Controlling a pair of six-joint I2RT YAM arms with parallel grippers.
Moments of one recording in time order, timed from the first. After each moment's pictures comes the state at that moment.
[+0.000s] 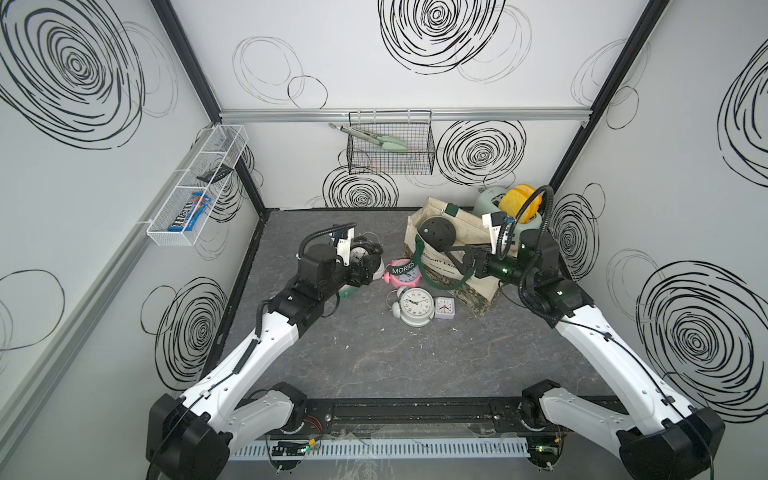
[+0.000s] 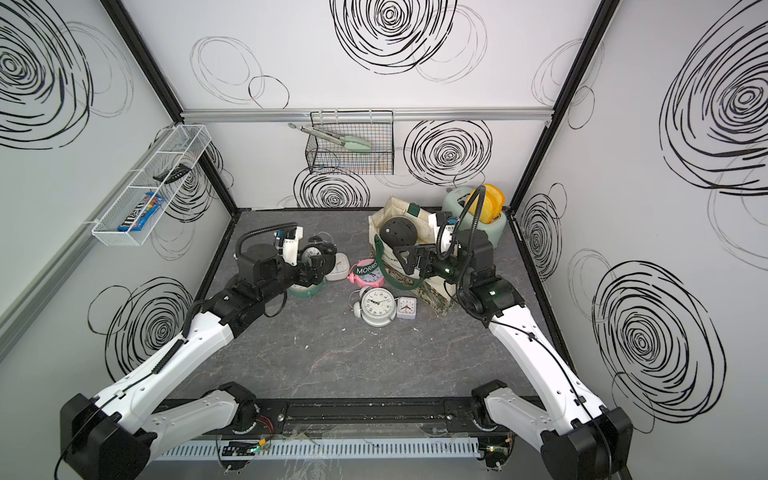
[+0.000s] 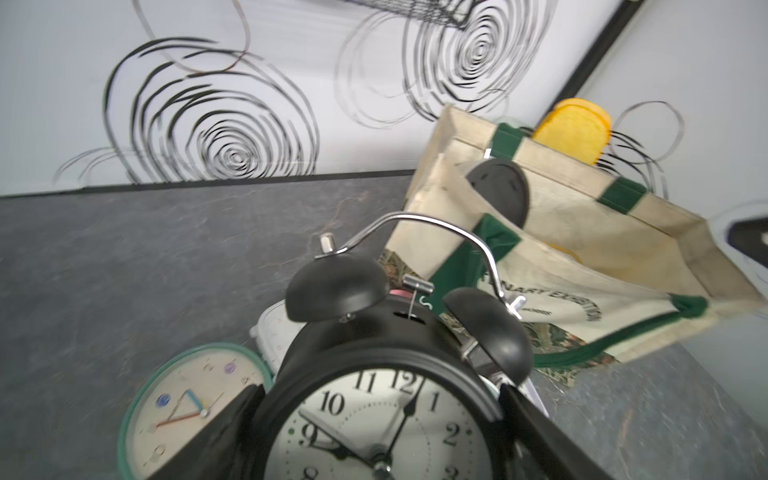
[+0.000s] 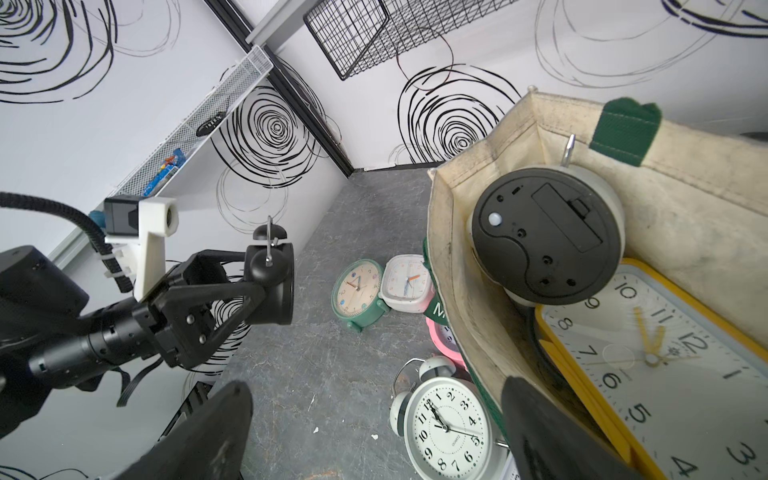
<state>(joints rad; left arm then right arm) -0.43 1.07 0.83 -0.11 0.09 -0.21 0.38 1.05 1.01 -0.26 -0.43 0.45</state>
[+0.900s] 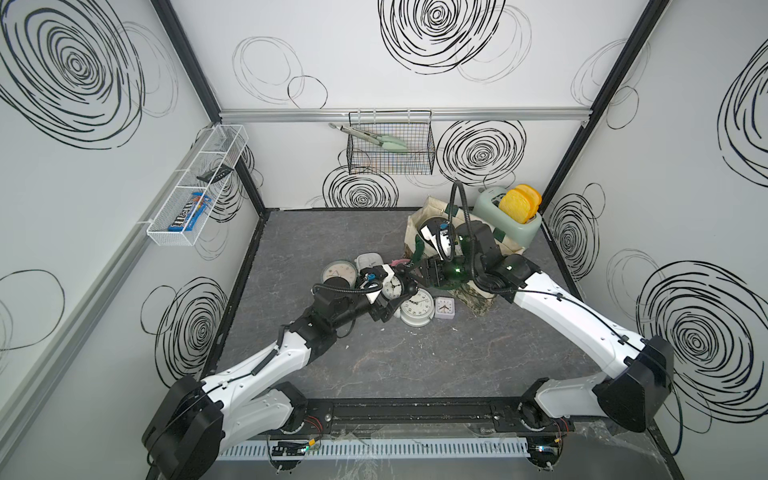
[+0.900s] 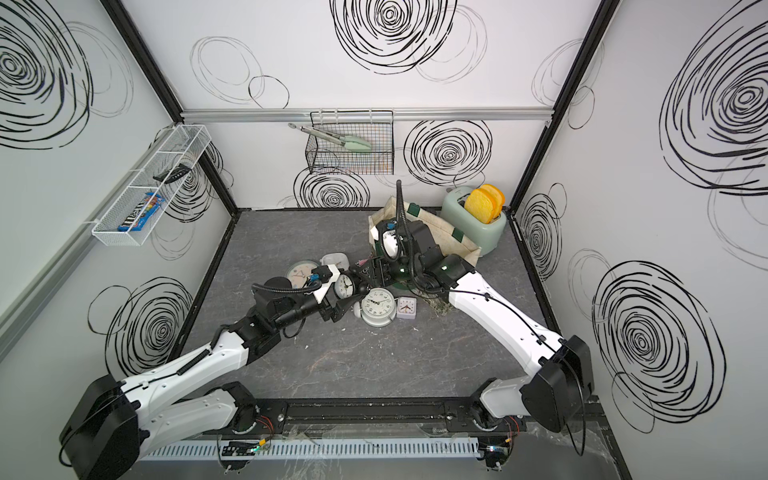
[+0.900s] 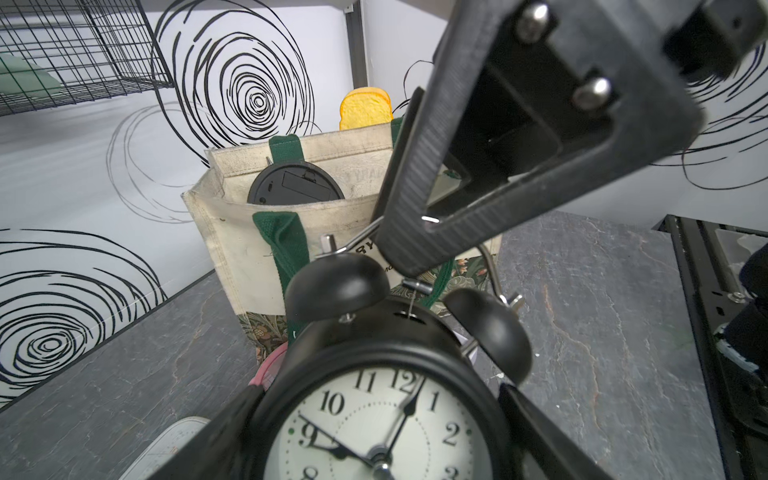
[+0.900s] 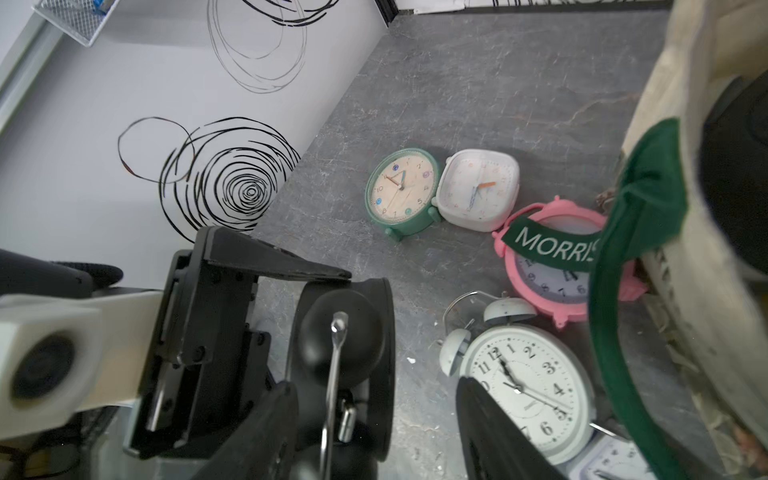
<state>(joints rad) -0.61 1.08 0.54 0.36 0.31 0.14 0.66 1.37 1.25 -0.50 -0.41 0.35</state>
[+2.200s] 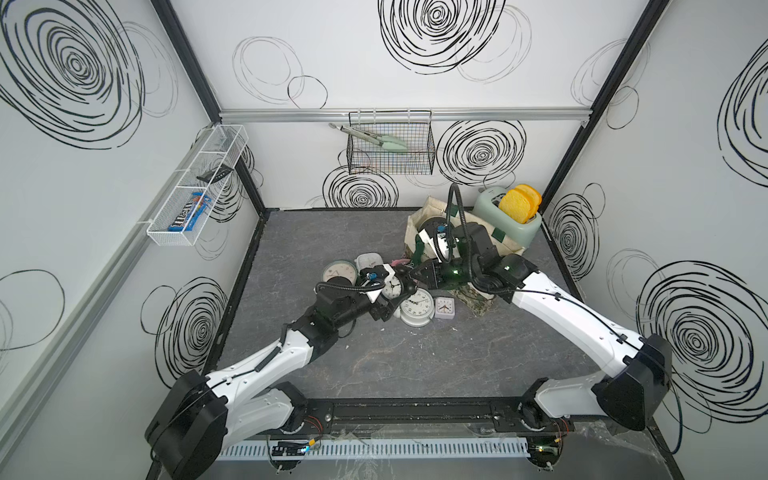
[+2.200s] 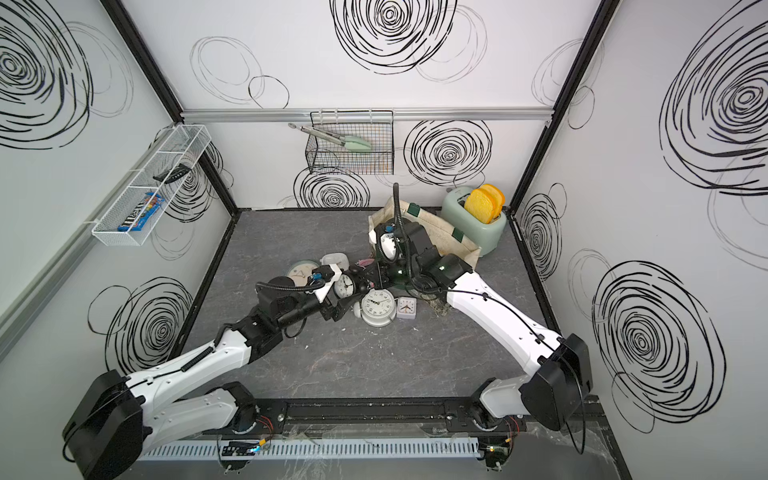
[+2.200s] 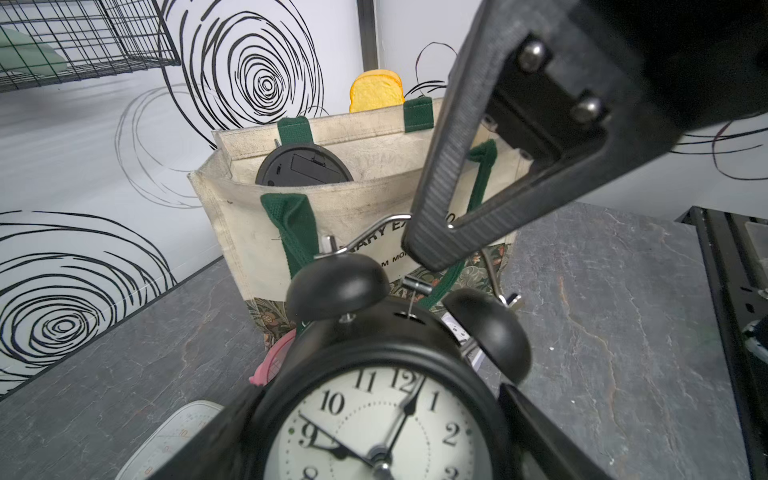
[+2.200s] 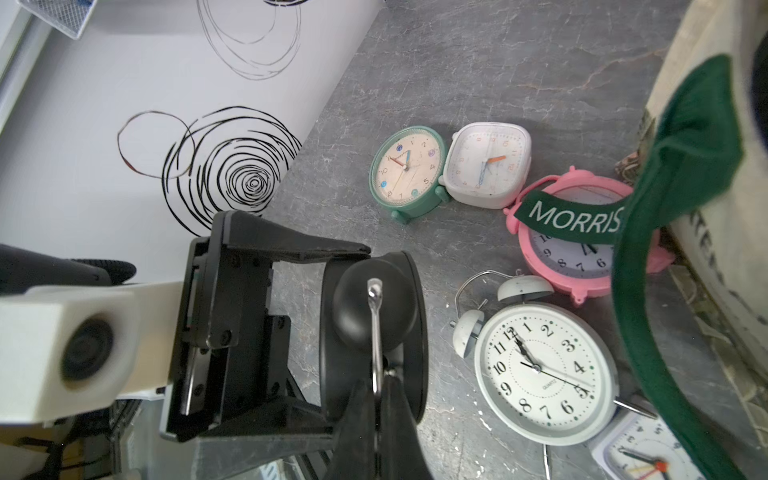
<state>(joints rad) -0.61 1.10 0.54 0.36 0.28 0.14 0.68 1.37 1.25 -0.54 -0.42 0.40</state>
